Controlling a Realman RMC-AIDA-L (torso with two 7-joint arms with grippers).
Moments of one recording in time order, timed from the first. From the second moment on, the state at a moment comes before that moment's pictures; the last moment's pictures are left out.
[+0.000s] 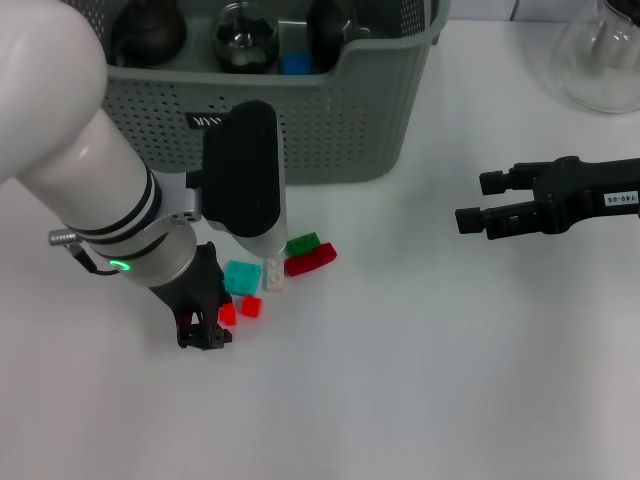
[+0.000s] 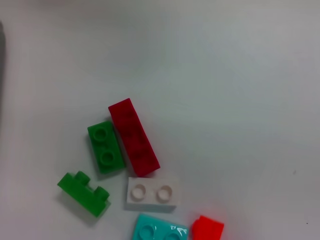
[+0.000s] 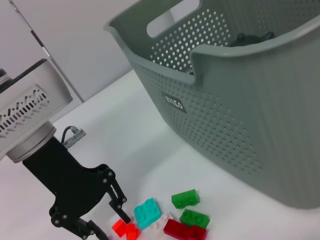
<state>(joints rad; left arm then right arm) -0.51 -2.17 1.64 1.33 2.75 1.53 -2.05 0.59 2.02 -0.79 -0.72 -2.13 -1.58 1.76</state>
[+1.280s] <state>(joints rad) -0.48 -2.18 1.55 1.44 2.69 1.64 -2.09 0.58 2.02 -0.79 -0.73 -2.13 -1.58 1.76</state>
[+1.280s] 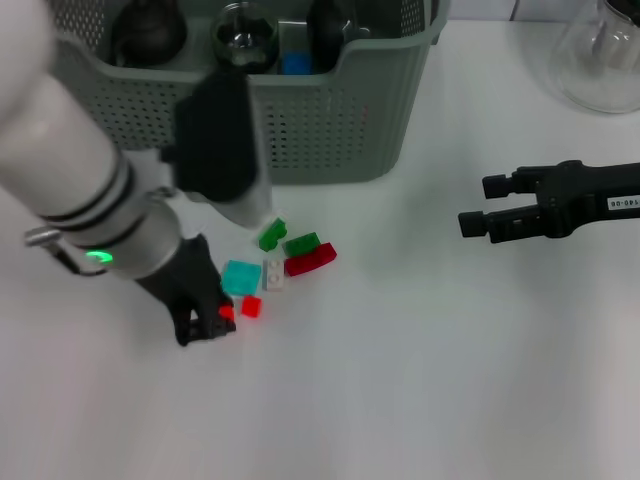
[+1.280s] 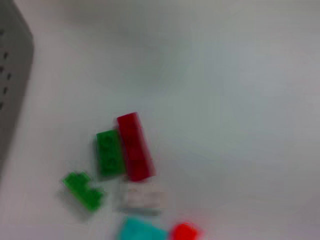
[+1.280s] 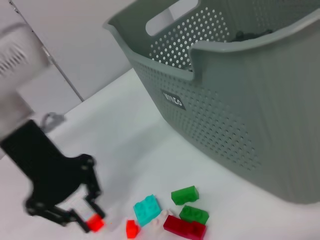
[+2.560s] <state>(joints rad) -1.12 -2.07 1.02 0.86 2.85 1.08 -2.61 0.61 2.02 -0.79 -0.74 -2.12 -1.57 1.75</state>
